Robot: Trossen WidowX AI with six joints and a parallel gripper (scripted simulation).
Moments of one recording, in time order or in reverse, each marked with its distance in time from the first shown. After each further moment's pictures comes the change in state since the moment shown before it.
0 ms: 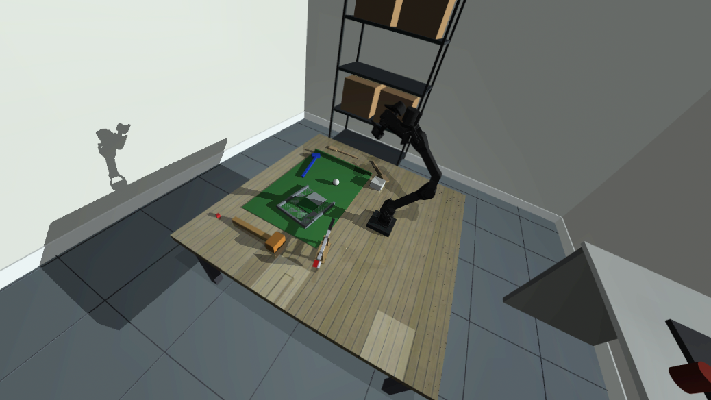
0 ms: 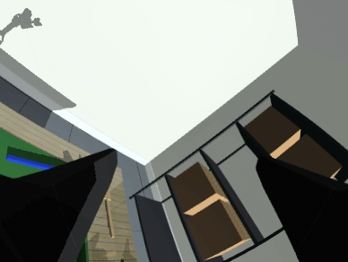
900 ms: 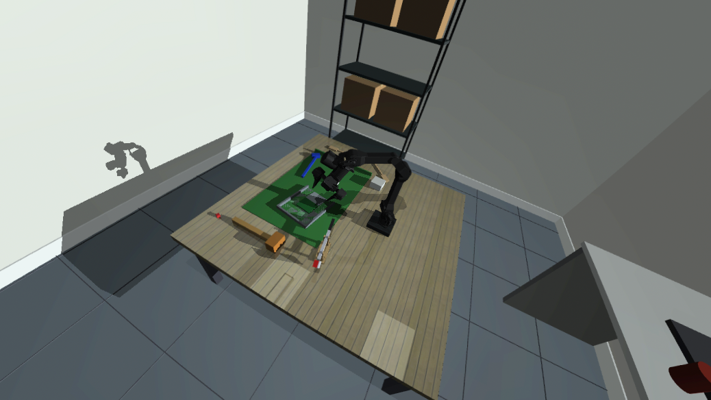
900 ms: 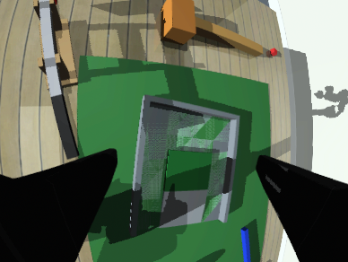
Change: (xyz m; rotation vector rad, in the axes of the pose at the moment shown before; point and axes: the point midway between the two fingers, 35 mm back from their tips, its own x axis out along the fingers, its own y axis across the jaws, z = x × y) arm -0.051 0.434 0.012 -0.642 -0.217 1.400
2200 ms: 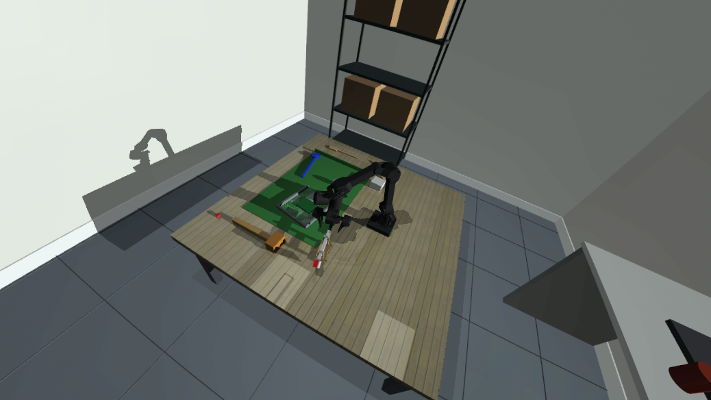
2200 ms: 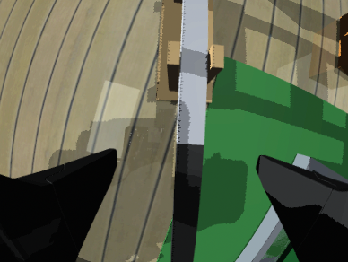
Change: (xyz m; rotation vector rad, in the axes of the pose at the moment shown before) arm 0.106 0.141 0.013 -0.183 0.009 0.471
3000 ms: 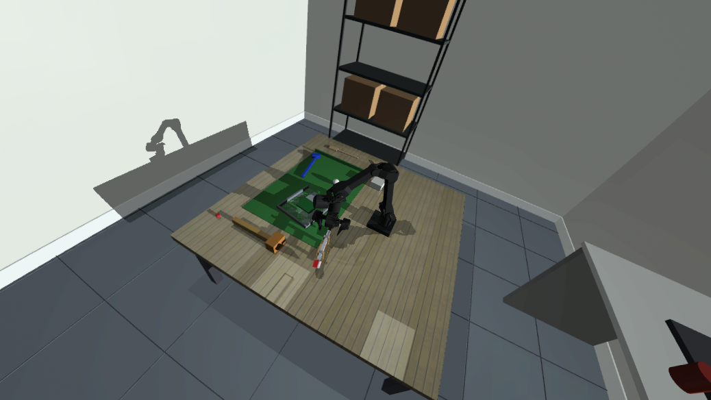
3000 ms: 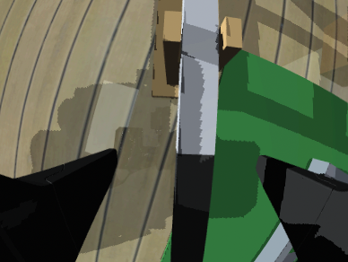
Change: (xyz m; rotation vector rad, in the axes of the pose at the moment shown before) arm 0.024 0.000 -0.006 0.000 -0.001 -0.002
